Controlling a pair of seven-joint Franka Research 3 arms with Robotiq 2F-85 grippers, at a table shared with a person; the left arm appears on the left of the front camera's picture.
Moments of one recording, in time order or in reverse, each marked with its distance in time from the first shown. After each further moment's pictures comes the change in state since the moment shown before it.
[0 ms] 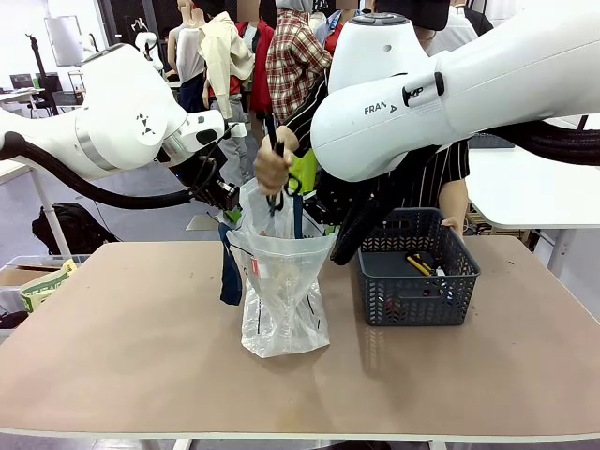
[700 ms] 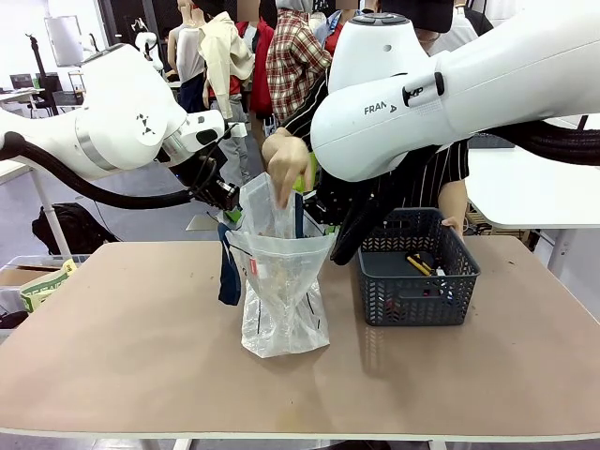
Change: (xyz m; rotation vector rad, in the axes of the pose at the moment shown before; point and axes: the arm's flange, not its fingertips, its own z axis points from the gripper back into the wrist) left arm 0.000 0.000 0.000 0.000 0.000 0.000; right arm 0.000 0.000 0.000 0.000 0.000 0.000
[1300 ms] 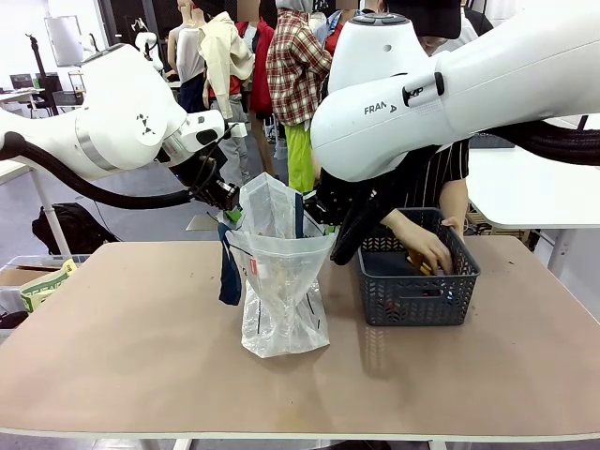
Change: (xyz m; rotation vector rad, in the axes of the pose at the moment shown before) left arm 0.000 0.000 0.000 0.000 0.000 0.000; right arm 0.000 0.000 0.000 0.000 0.000 0.000
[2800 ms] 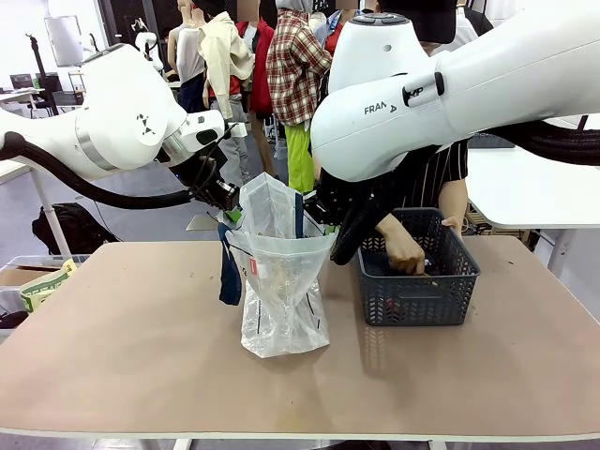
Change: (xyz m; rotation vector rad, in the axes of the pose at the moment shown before) left arm 0.000 0.000 0.000 0.000 0.000 0.000; right arm 0.000 0.000 0.000 0.000 0.000 0.000
